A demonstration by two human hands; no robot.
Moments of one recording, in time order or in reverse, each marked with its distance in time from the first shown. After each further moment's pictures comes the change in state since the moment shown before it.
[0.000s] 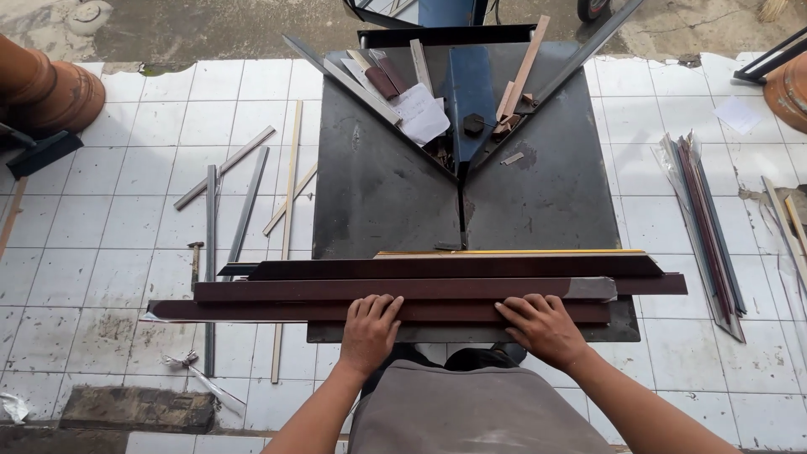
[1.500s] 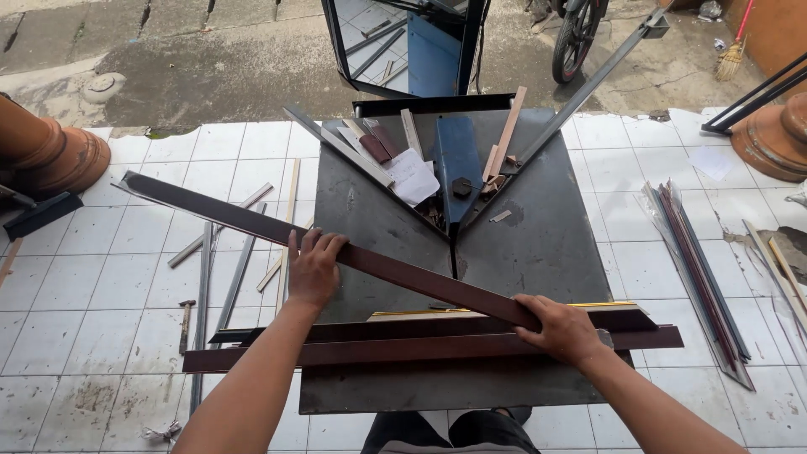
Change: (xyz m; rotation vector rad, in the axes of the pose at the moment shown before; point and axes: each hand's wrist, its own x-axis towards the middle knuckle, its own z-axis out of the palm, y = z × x) left_hand 0.158 -0.124 -0.052 0.175 0.148 -0.150; right_hand 0.063 0.069 -0.034 0.258 -0.176 0.459
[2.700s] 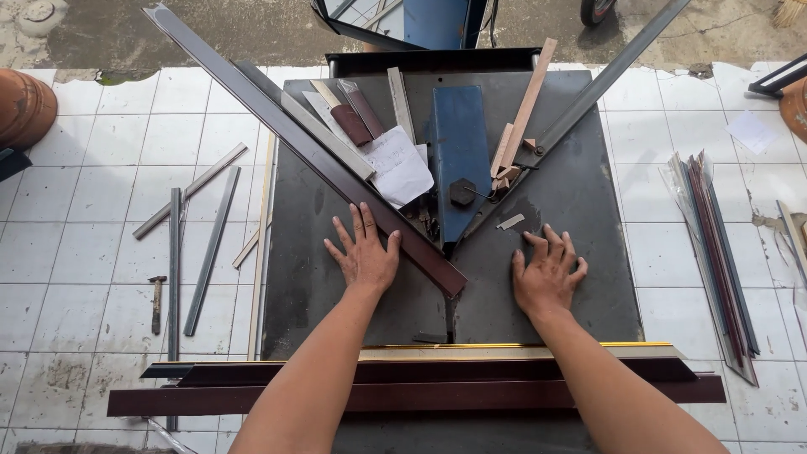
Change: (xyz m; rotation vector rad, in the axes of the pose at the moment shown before) left_hand 0.093 0.111 0.109 -0.325 -0.408 -0.509; right_hand 0.155 0.023 0.065 0.069 0.263 0.374
